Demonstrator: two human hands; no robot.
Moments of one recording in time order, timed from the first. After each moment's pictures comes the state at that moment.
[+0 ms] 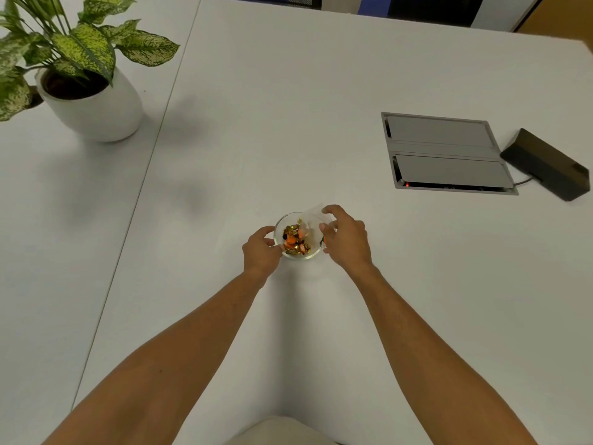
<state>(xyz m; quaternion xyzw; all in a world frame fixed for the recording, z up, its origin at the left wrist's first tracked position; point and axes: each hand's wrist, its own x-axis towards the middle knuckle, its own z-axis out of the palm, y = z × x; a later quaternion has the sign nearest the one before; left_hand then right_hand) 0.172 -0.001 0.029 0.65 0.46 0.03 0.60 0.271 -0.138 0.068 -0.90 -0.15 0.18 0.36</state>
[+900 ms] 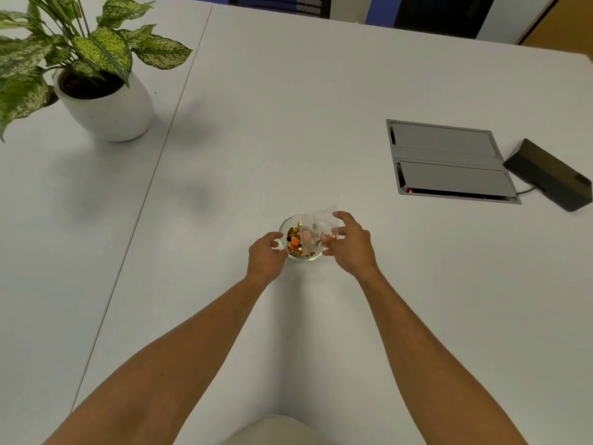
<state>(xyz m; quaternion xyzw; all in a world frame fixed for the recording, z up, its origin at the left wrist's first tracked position) 0.164 -0.002 0.024 0.72 0.42 0.02 0.56 0.267 -0.143 0.071 -0.85 -0.10 0.25 0.45</state>
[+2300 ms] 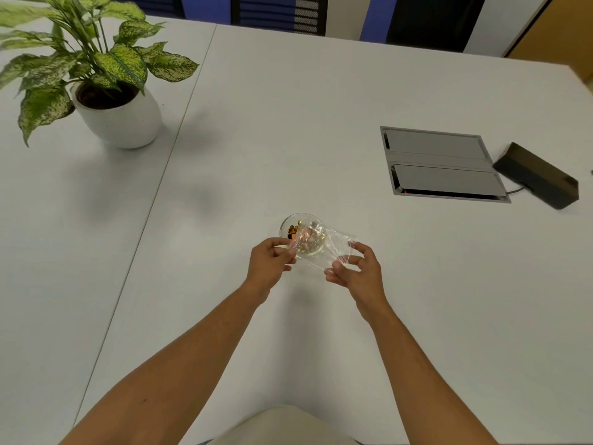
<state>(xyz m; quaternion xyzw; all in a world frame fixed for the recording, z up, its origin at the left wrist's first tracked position) 0.127 -0.019 0.037 0.58 0.36 0.08 0.72 0.205 -0.201 0.055 -0.68 0.01 0.26 0.69</state>
